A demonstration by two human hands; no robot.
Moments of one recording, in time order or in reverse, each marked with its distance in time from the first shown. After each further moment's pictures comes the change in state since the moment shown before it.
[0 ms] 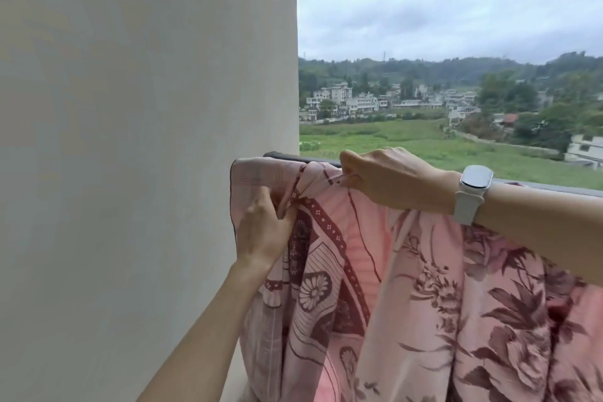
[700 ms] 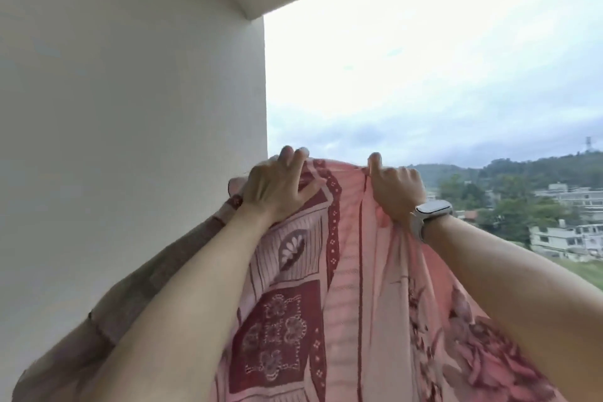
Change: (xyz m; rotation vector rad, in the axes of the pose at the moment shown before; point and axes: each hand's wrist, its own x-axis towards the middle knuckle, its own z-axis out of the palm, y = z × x) left_hand 0.243 0.162 -0.032 0.470 0.357 0.877; right_hand 0.080 0.164 -0.073 -0.379 0.476 0.532
